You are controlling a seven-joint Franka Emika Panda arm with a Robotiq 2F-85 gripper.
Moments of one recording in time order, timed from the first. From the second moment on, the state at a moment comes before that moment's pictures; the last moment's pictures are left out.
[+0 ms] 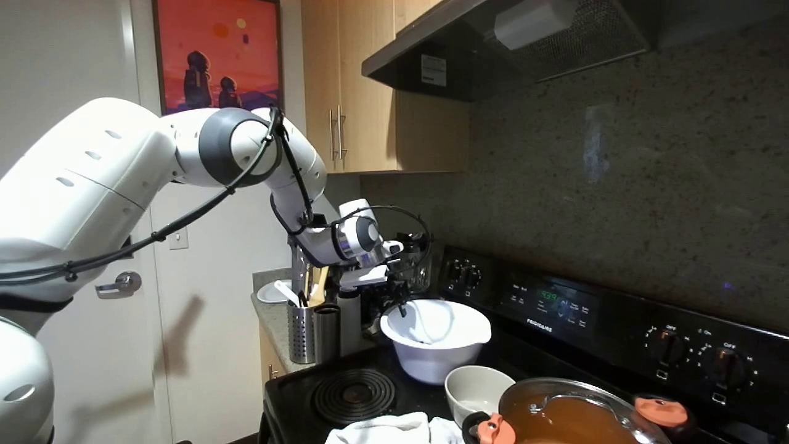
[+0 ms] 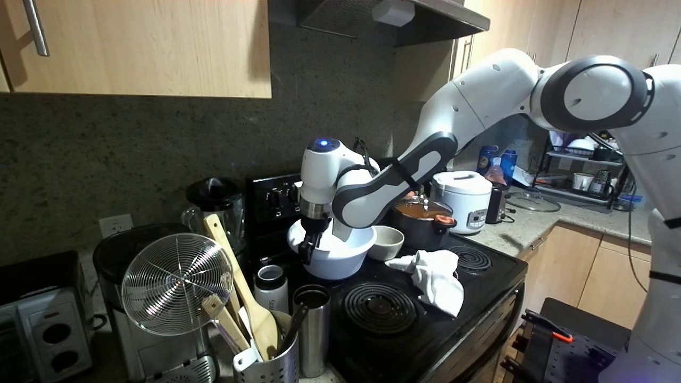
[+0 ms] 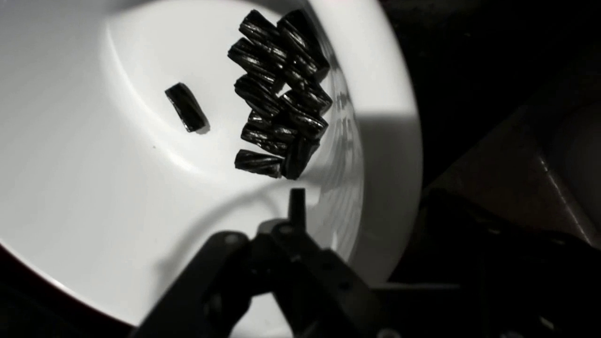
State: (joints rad) arm 0.32 0.61 0.04 -1.66 -0.46 2.47 0.22
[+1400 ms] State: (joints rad) arm 0.18 0.08 -0.06 -2.05 -0.34 2.44 0.43
